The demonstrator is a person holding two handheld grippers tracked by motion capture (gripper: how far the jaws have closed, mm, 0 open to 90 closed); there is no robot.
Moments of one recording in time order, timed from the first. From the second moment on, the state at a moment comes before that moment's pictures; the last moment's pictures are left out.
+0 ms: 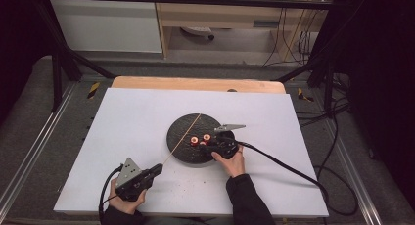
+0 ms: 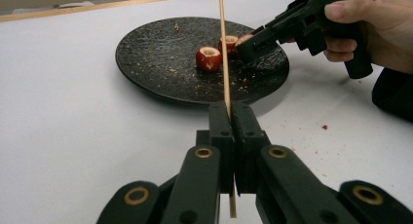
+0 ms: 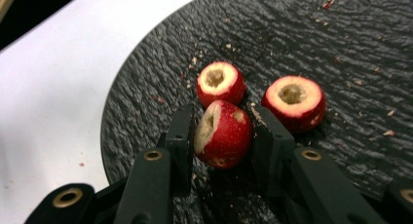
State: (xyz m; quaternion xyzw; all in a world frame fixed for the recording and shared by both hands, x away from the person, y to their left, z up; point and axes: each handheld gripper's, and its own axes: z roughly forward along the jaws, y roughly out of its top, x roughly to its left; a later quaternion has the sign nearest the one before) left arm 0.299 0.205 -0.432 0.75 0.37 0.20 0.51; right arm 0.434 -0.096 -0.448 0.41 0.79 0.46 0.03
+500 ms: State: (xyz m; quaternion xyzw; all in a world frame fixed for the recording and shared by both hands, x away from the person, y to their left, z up) left arm 0.300 0.204 -0.432 0.76 0.37 0.20 0.50; right arm 0.425 -0.110 -0.435 0.40 0.79 0.46 0.06
